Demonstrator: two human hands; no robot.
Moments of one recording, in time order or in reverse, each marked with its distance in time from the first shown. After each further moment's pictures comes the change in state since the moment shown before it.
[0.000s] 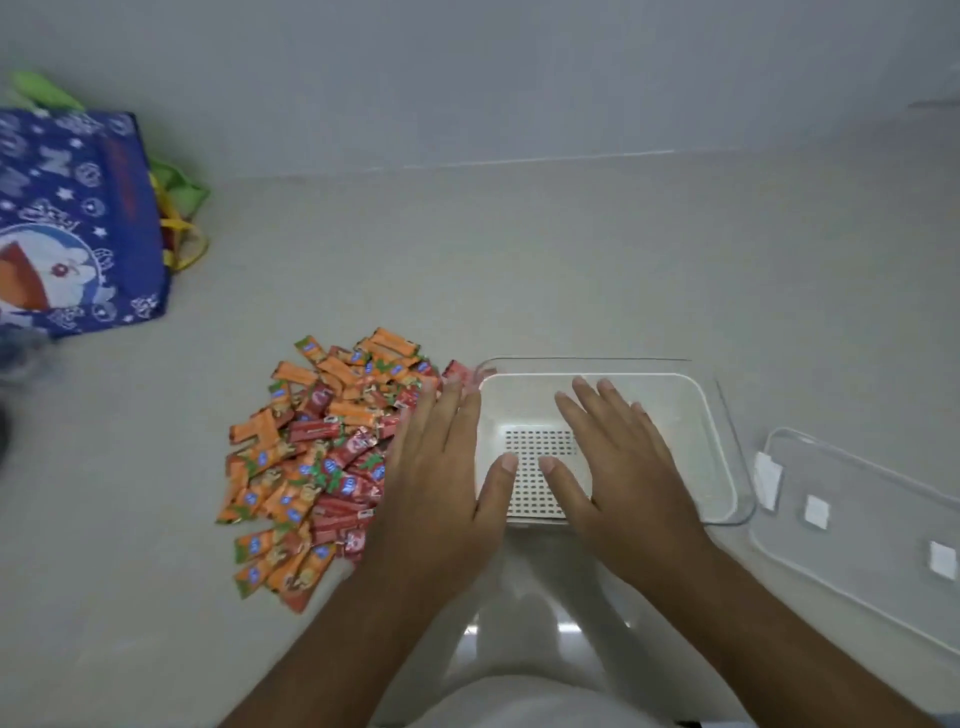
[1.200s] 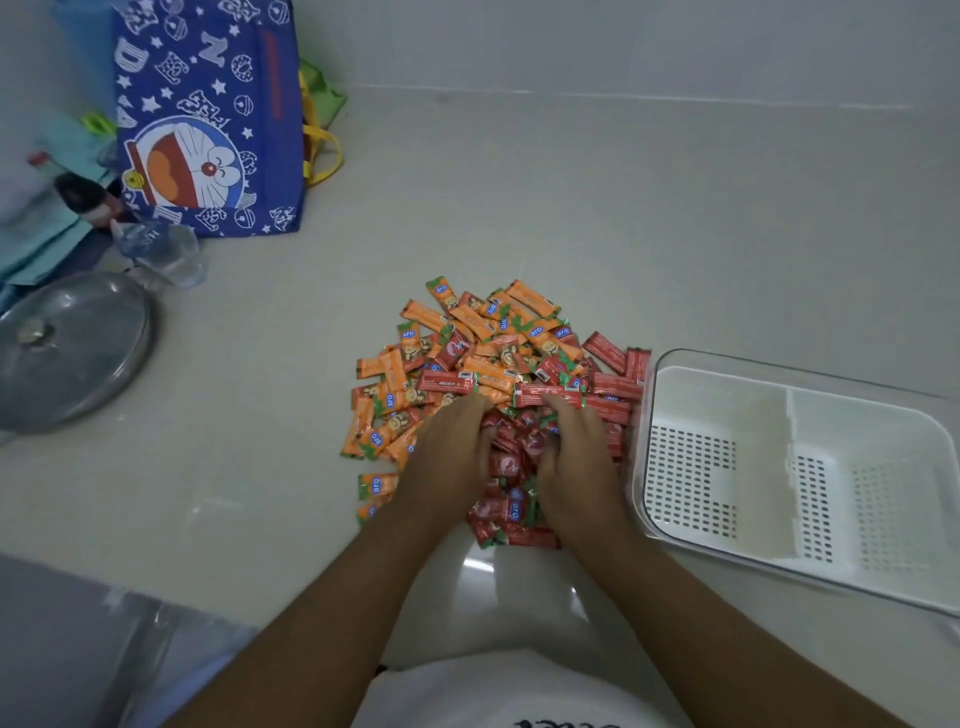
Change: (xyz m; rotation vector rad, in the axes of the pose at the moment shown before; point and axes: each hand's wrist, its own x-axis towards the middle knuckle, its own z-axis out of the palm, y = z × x) left_hand 0.002 -0.179 0.011 -0.096 0.007 -0.264; right_hand 0.068 -0.115 0.152 0.445 -0.104 0.145
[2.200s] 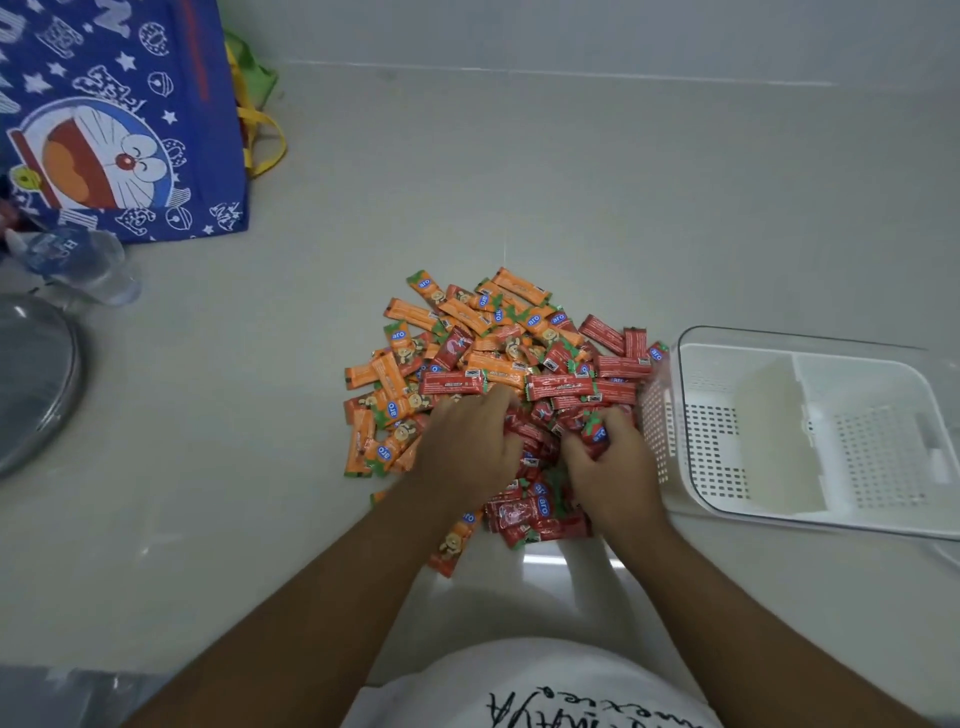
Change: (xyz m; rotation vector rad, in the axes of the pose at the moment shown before) left_hand 0.025 -0.022 -0.016 0.112 -0.189 0.214; right_hand -0.006 0.011 0.023 0.107 0.262 0.279
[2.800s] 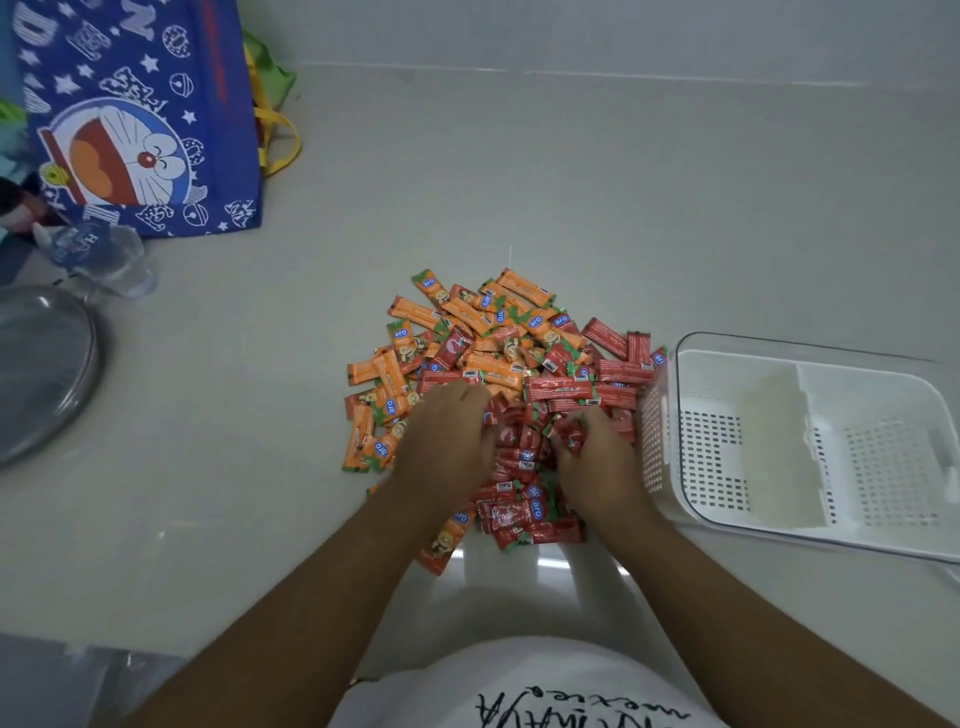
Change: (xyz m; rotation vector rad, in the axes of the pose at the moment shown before) left_hand -0.003 -0.009 0.001 0.135 0.089 -0.065; right_hand 0.019 0.004 0.009 -0.129 -0.169 0.057
